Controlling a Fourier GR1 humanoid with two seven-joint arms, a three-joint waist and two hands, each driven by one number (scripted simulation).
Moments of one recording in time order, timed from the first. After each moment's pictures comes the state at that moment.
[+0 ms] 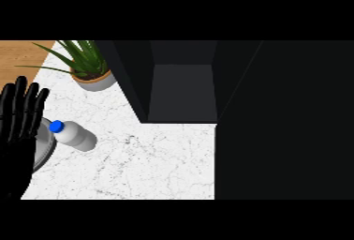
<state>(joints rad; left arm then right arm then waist) 0.03 0.14 0.03 -2.10 -0.01 -0.02 0.01 0.01 -0.10 -0.01 -2.10 -0.02 -0.01 -0.02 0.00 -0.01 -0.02</state>
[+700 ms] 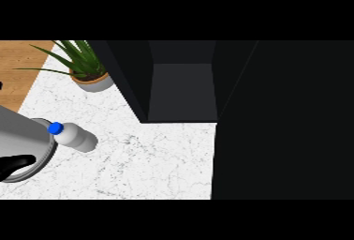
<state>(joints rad) -0.05 0.22 0.35 -1.92 0.36 -0.07 0.11 0.30 -0.12 0.16 -2.37 -0.17 0.15 0.10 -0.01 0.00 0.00</state>
